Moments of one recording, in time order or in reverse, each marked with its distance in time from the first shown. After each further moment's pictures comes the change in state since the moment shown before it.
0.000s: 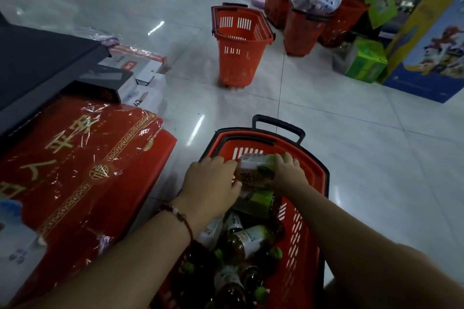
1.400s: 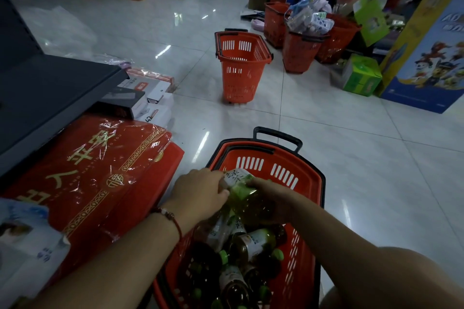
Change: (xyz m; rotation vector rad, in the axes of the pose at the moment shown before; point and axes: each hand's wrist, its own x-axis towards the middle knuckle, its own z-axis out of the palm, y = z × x) left_hand -0.032 -0.014 -0.021 -0.009 -0.077 -0.094; right_hand -0.084 -0.039 -0.034 1.219 -0.644 0.383
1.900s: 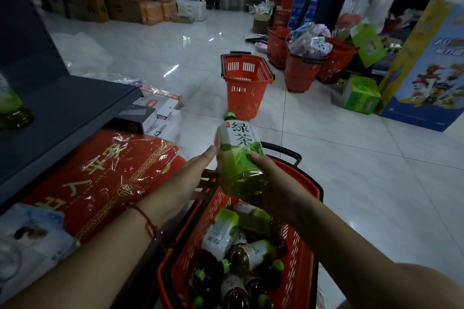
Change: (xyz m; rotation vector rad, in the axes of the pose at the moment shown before) left_hand -0.023 -0.003 -0.056 -1.321 -0.104 -0.278; right_hand -0.088 -0.015 0.024 0.255 -0.214 -0.453
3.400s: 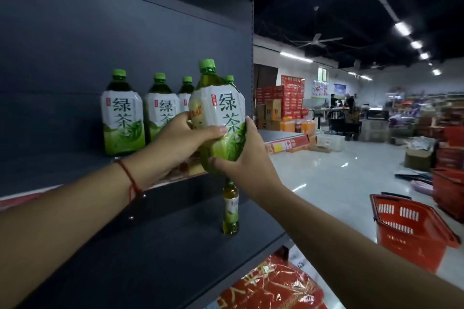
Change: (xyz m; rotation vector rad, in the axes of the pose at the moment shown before) left_hand -0.332 0.256 -0.228 0.390 0.966 0.679; right_hand -0.118 -0.117 0.437 -0.702 -0.404 -1.241
